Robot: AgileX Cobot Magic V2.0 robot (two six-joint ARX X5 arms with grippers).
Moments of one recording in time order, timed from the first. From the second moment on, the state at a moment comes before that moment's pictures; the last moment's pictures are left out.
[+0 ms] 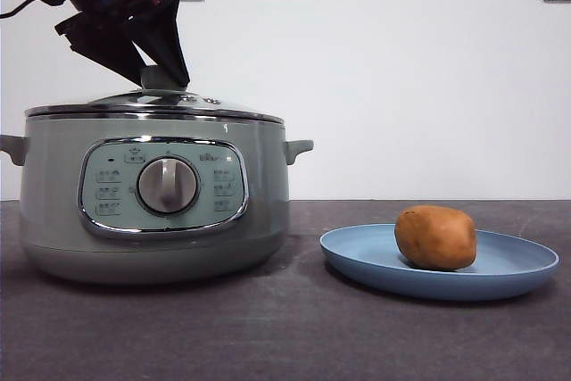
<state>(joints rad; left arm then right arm) -0.35 1.49 1.29 -0.59 0.18 0.14 0.35 1.12 1.24 -0.85 -0.05 0.09</state>
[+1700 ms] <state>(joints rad) -0.41 1.46 1.83 -1.31 0.45 0.22 0.36 1.12 1.24 -0.93 -0.60 0.00</state>
